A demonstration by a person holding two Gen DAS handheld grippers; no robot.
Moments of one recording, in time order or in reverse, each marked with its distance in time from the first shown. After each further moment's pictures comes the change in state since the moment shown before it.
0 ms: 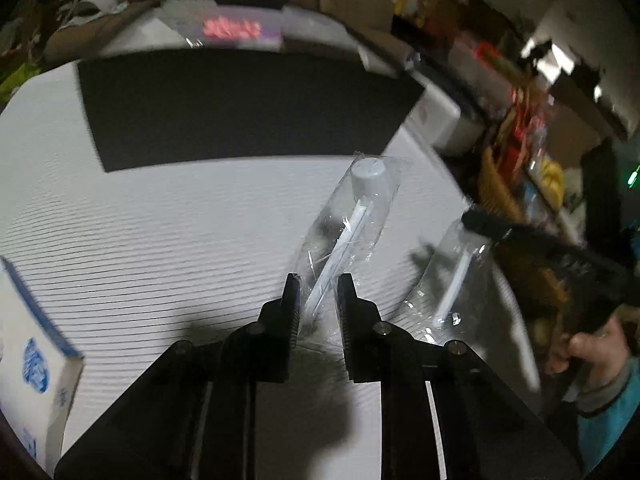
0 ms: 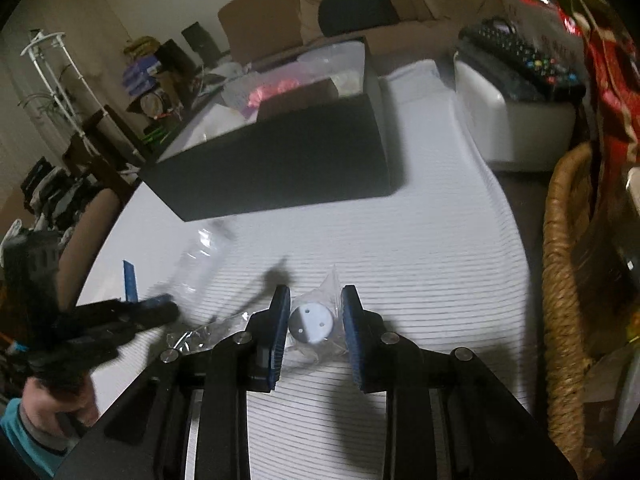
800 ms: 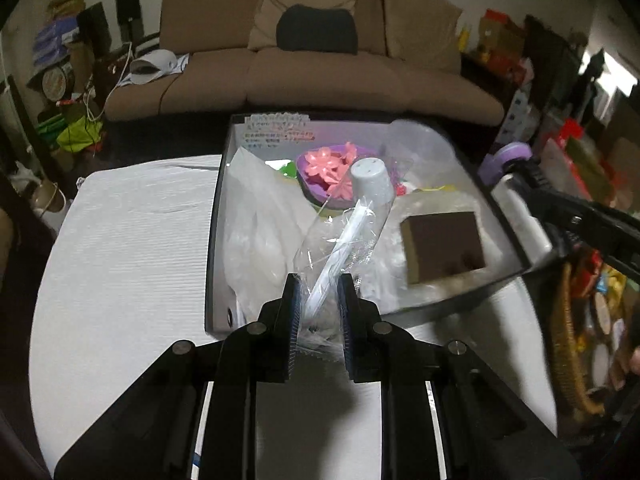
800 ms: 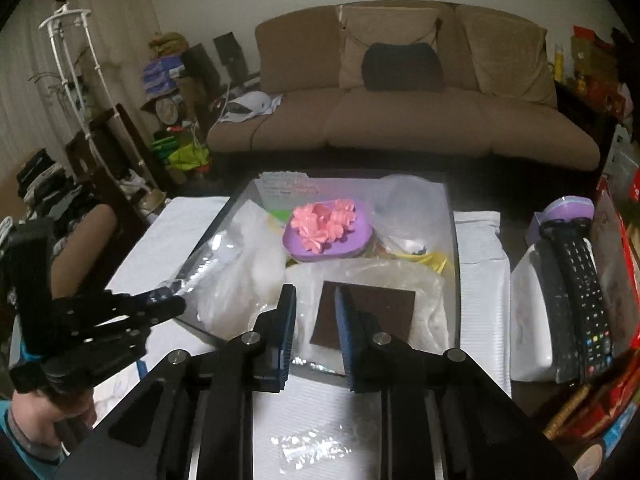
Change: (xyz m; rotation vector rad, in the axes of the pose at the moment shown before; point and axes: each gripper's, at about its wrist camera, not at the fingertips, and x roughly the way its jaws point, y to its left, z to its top) left arm -0.011 0.059 0.179 0.015 -0.059 0.287; right arm 0.034 0.091 0.183 -0.176 -0.077 -0.035
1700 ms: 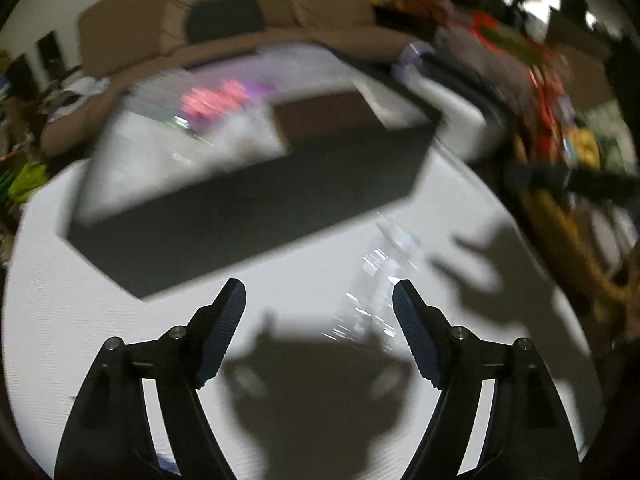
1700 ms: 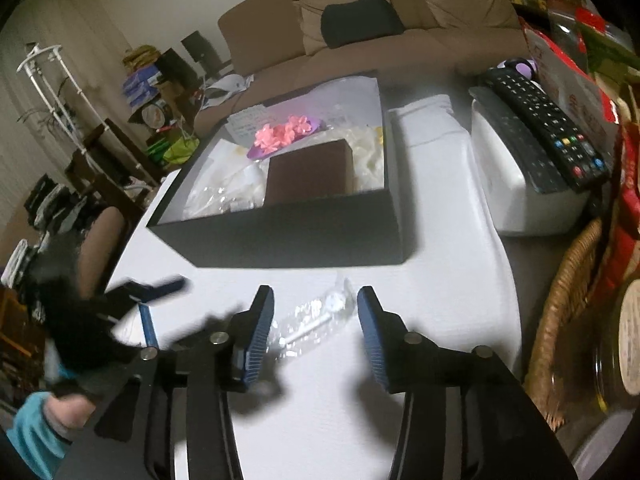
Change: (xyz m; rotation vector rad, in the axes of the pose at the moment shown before) left arm 0.031 -0.096 -0.129 0.293 0.039 -0.124; right arm -0.046 -0.066 -0.126 0.186 0.080 0.055
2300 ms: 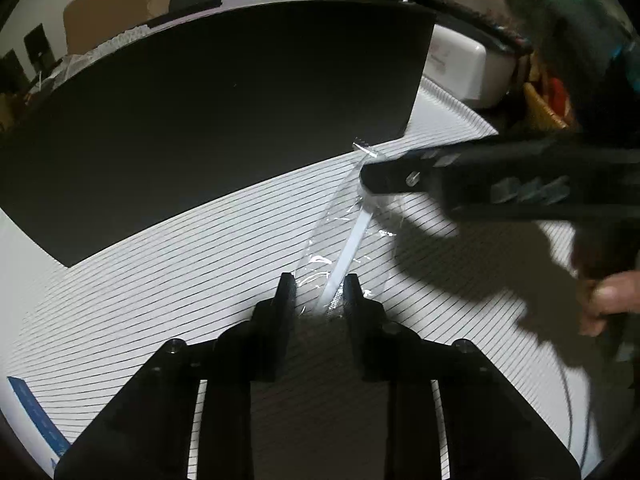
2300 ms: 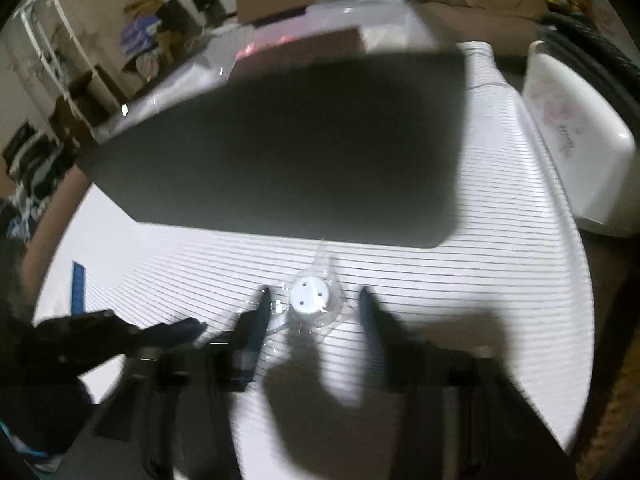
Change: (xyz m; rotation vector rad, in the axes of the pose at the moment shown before) left arm 0.056 -0.024 -0.033 0.002 0.016 -0.002; right arm 0.127 -0.009 -0.020 -0.138 0.118 -0.063
